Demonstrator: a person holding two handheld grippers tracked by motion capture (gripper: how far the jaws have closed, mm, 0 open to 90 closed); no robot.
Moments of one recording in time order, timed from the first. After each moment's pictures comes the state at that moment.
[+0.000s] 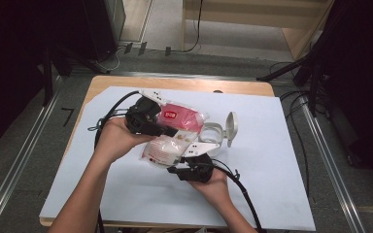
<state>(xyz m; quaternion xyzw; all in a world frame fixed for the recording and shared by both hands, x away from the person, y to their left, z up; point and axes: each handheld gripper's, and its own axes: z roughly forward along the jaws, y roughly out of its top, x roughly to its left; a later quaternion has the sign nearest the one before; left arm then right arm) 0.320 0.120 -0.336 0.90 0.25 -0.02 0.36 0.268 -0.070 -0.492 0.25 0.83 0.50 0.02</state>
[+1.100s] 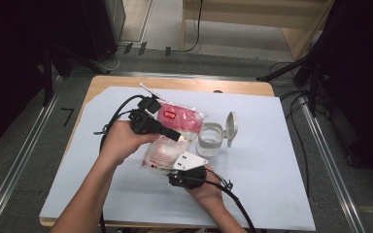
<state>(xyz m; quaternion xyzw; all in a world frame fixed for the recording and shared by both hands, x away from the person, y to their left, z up) 0.335 0.116 -0.356 0.84 0.37 -0.17 0.36 0.242 -0.045 -0.495 0.22 0.84 0.48 0.17</state>
